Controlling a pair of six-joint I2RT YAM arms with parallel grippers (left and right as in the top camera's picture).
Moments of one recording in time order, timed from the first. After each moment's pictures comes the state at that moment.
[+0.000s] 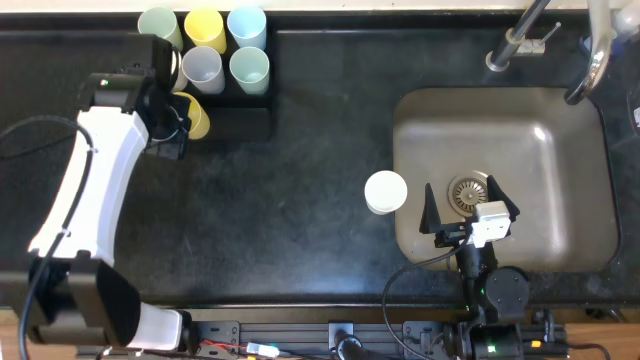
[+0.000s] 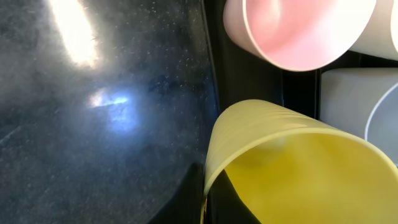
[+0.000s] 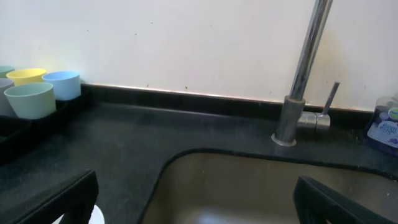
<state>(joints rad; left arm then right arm) -0.05 1.66 1.43 -1.10 -0.12 -1.45 0.08 0.01 0.02 -0.02 -0.06 -0.03</state>
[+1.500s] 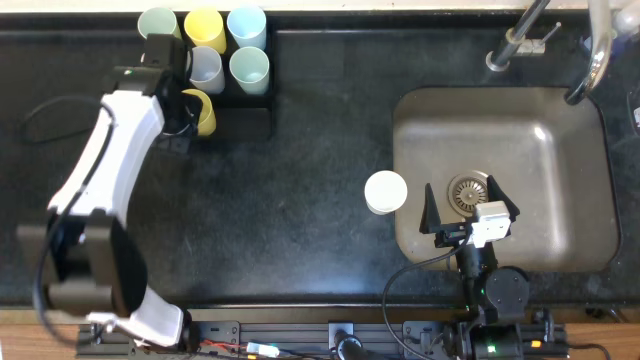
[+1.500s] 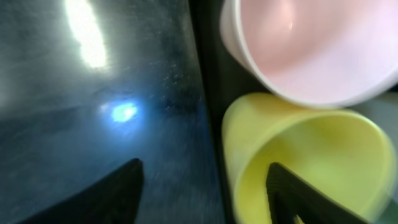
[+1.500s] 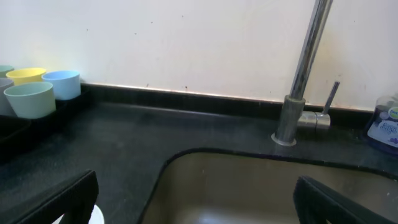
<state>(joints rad) -0.05 1.78 1.43 -1.02 -0.15 -1.46 0.08 0.01 0.02 -0.02 -0.06 -0.03</state>
